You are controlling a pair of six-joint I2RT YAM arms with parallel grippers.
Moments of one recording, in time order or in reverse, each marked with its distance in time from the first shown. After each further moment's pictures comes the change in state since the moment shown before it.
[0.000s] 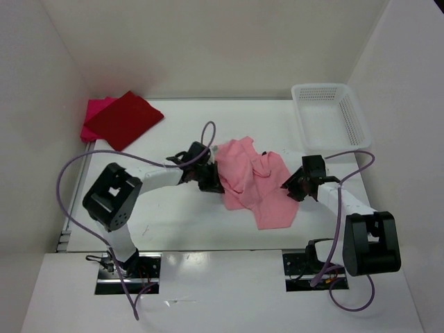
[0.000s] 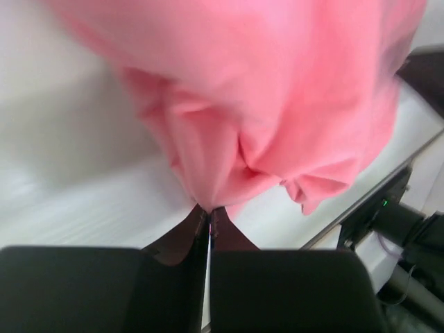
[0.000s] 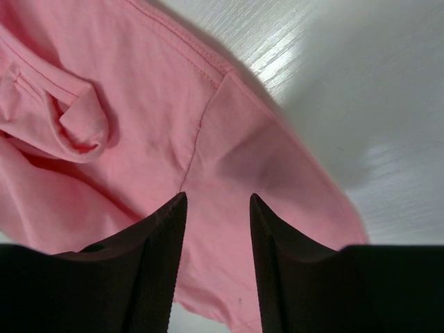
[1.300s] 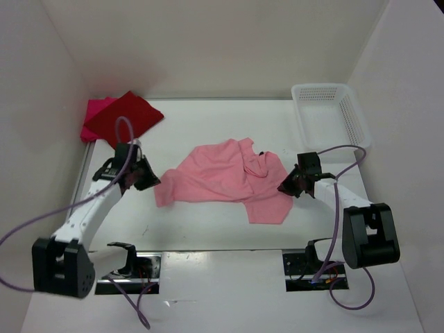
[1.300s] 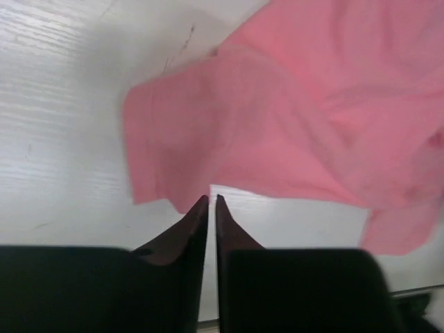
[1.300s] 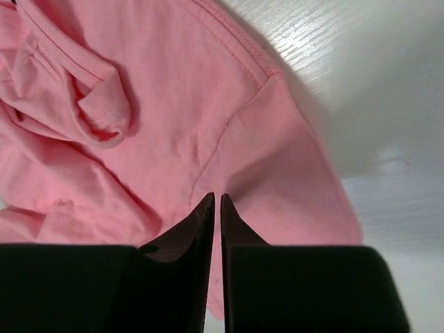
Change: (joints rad) left arm 0.489 -0.575 -0.180 -0.446 -0.285 0.175; right arm 0.040 0.065 0.029 0.047 -0.068 -0.050
